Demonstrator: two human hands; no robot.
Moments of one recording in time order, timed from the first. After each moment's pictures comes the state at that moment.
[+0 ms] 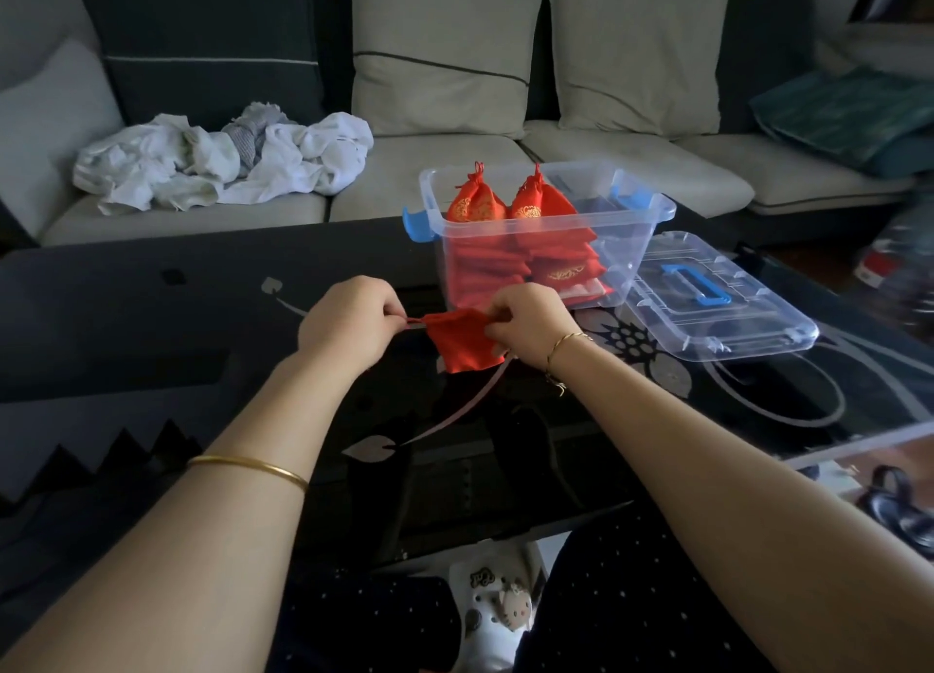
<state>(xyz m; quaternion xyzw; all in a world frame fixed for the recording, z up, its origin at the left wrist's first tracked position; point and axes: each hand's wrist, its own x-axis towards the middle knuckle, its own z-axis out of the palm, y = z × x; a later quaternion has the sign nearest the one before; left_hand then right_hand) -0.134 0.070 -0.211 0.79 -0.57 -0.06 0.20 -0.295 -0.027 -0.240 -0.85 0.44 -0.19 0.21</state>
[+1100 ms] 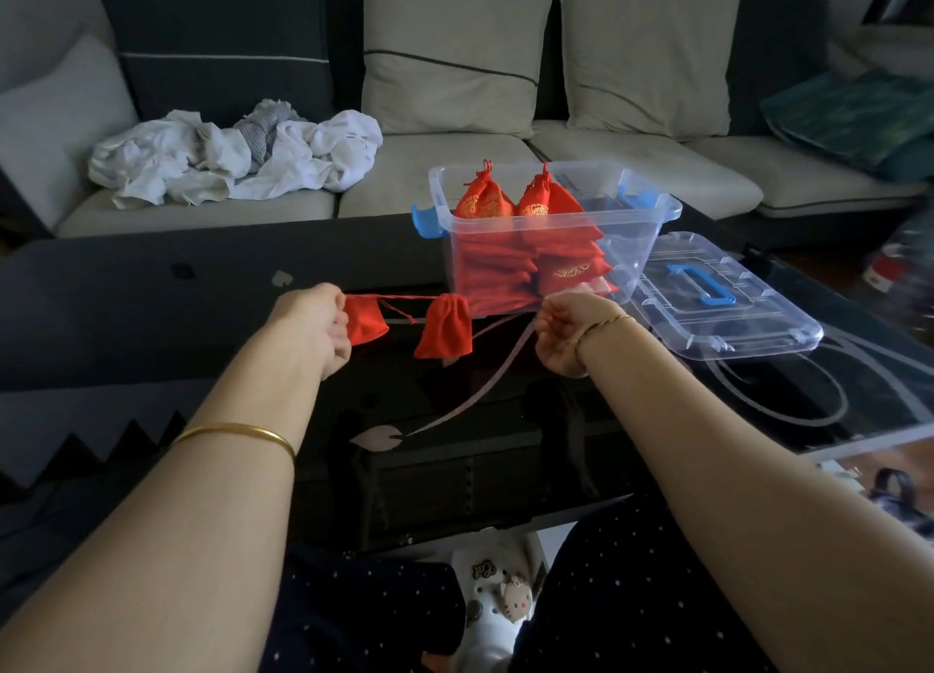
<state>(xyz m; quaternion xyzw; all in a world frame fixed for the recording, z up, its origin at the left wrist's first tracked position) -0.110 0.076 -0.209 0.70 -0.03 -0.44 0.56 -0.314 -0.032 -0.237 -0.24 0.54 -0.33 0.74</state>
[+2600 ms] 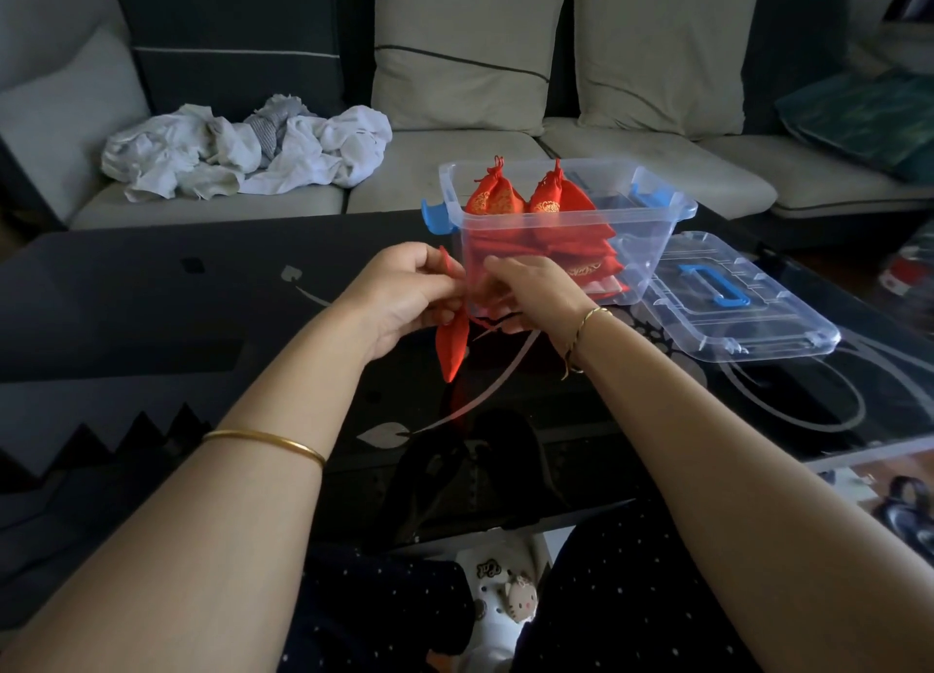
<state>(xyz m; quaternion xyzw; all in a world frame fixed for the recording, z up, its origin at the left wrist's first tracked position) -0.150 0.062 -0.202 0.61 -0.43 -0.40 0.53 -0.287 0.004 -0.201 -0.71 0.40 -0.27 0.50</state>
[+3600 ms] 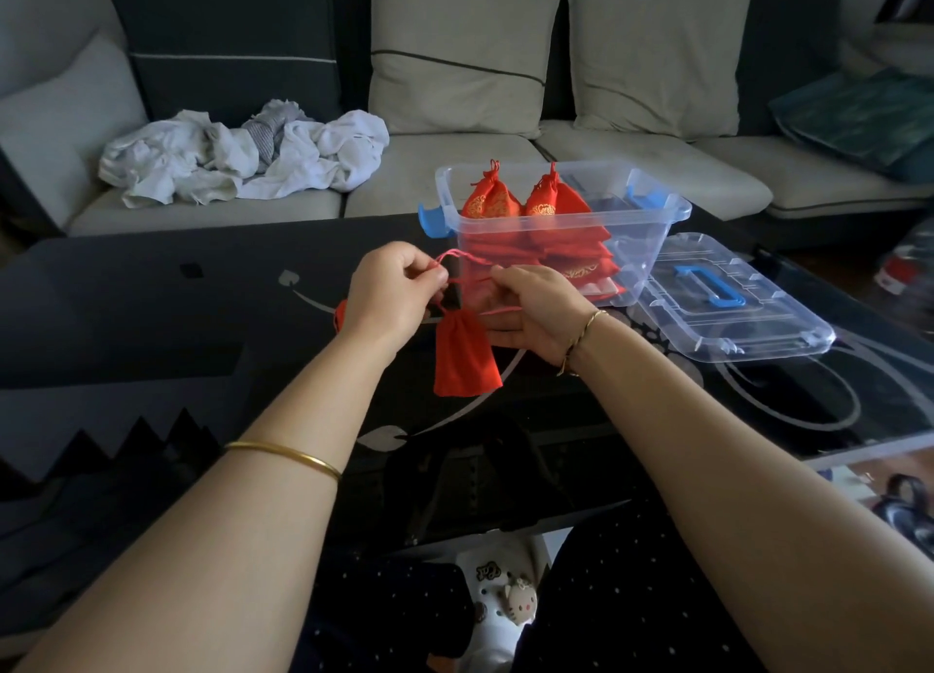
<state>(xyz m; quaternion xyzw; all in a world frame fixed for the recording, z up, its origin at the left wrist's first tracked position) -0.154 0.062 -0.210 0.69 -0.48 -0.16 0.51 -0.286 -0.008 -0.216 -0.56 0.37 -0.28 0.69</state>
